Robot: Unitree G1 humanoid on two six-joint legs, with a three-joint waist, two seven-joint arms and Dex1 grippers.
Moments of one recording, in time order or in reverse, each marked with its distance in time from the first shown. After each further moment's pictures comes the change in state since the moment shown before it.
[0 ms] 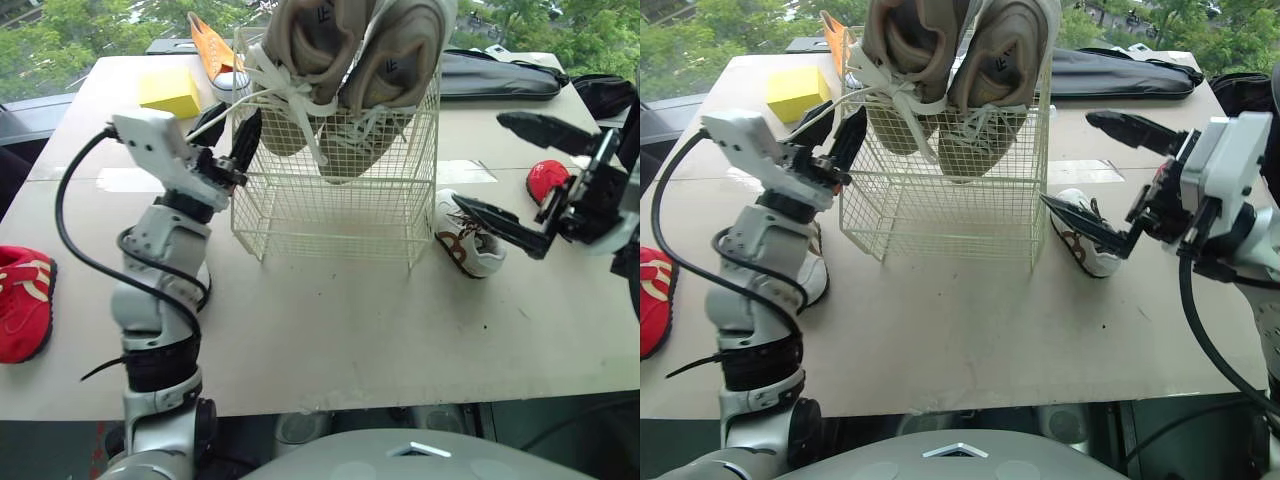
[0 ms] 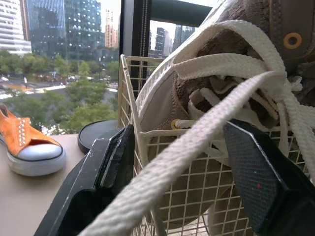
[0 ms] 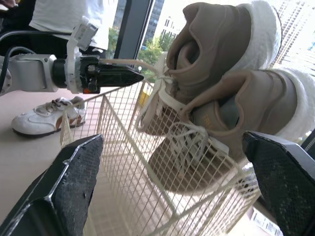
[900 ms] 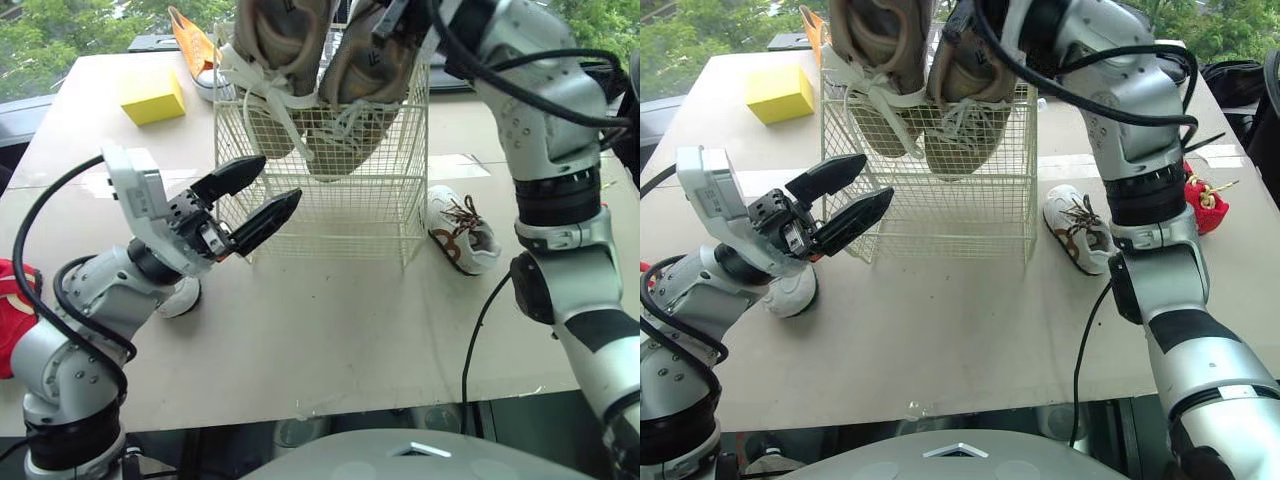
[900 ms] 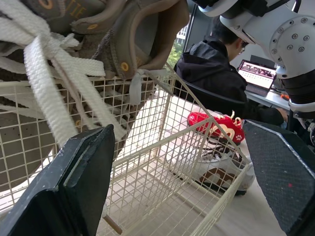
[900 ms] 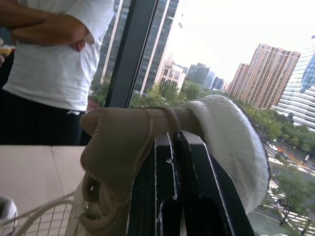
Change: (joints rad) left arm 0.282 0.251 0.106 -0.289 -0.416 0.209 -0.213; right arm -0.927 0.499 0.426 0.890 -0.425 -0.168 0.015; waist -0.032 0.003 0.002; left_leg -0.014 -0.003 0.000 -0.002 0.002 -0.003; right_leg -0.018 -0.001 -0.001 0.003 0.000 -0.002
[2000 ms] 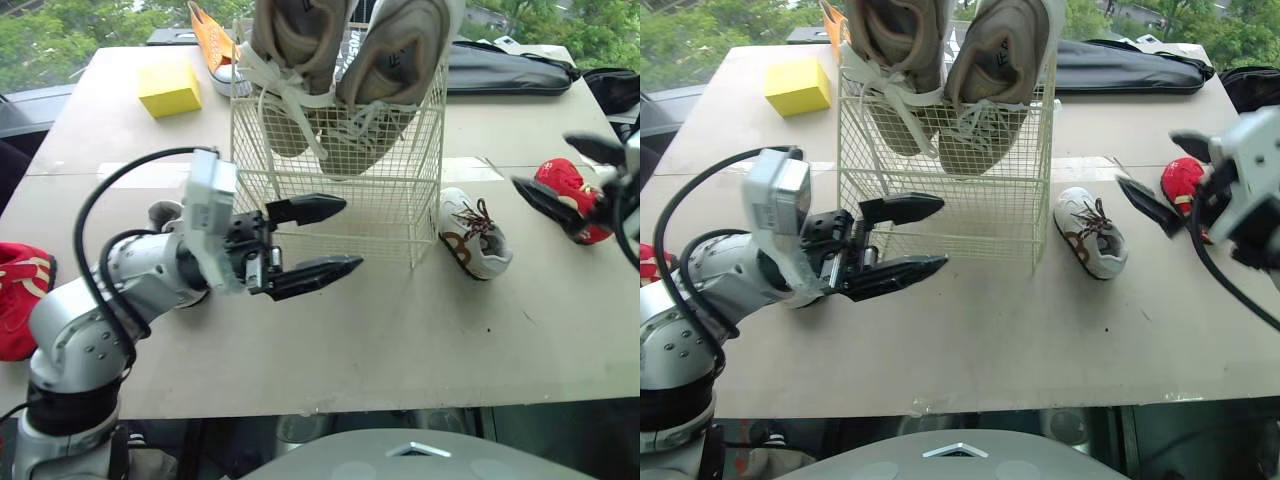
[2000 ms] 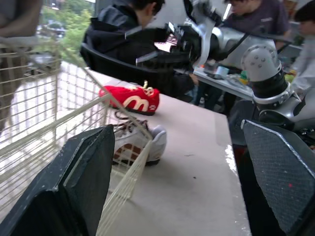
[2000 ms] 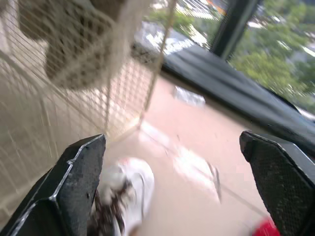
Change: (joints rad) left arm -0.241 0.160 -0.252 0.014 -0.140 0.169 -0.228; right arm 1.234 -0.498 -0.726 -0.887 0.159 0.565 -0.107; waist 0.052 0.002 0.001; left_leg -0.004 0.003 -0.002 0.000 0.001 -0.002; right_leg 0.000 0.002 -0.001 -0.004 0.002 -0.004
